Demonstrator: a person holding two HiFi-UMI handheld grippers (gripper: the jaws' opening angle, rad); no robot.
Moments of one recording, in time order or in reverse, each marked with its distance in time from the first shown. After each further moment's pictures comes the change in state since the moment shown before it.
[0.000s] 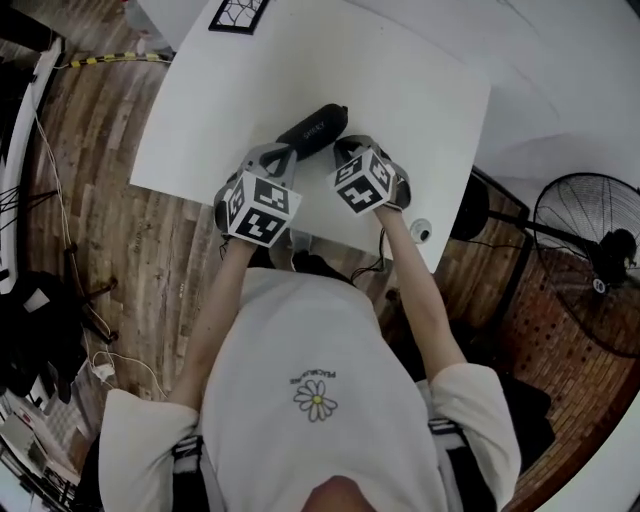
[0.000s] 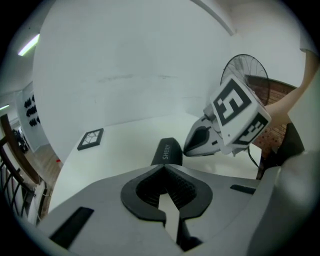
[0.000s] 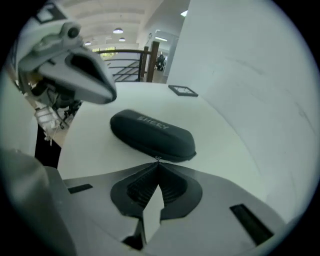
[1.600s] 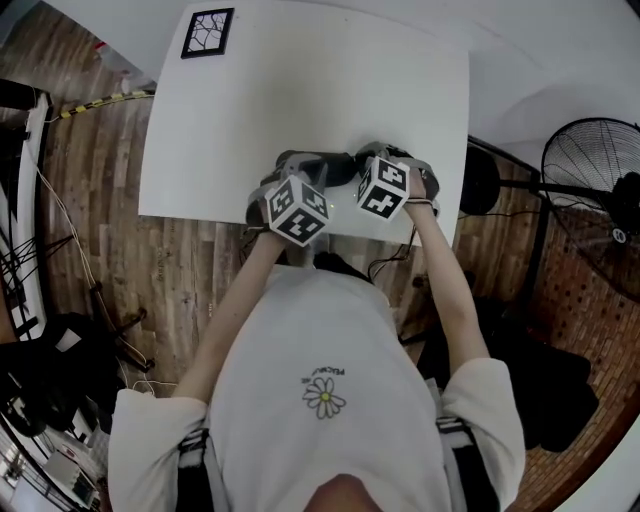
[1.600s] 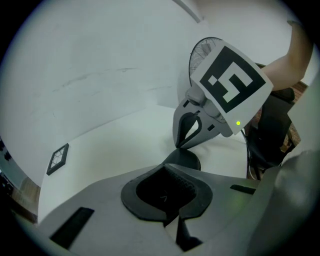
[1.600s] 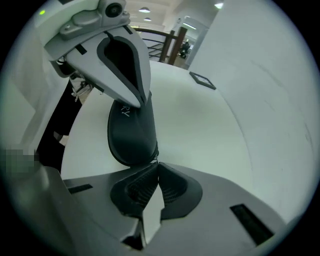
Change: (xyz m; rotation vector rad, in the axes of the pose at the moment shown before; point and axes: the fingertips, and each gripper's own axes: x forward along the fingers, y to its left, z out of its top) left arm 0.047 -0.087 0.006 0.286 0.053 -0.189; right arm -0.027 0.008 -0.082 -0.264 0.162 0.059
